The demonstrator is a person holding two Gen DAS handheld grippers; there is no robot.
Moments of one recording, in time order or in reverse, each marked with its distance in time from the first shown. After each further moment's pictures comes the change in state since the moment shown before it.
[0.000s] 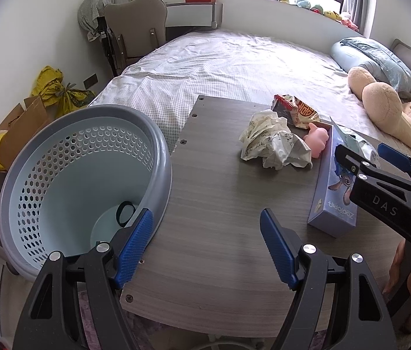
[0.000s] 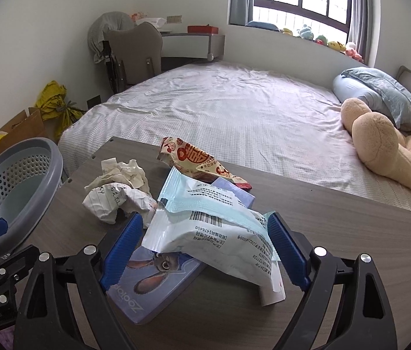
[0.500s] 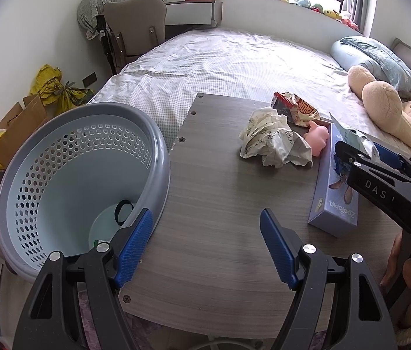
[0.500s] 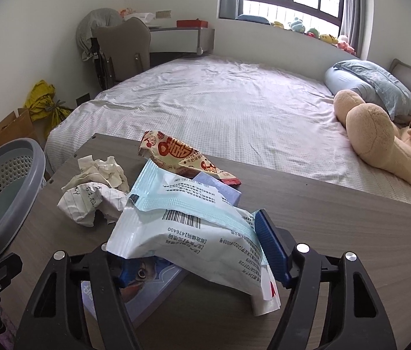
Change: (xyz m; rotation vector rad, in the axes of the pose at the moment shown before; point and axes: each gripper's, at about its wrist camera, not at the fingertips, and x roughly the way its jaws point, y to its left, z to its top) left arm 0.003 -0.001 0.000 0.000 0.008 -0.004; right arm 0.012 -0.010 -0.001 0.025 0.011 -0.012
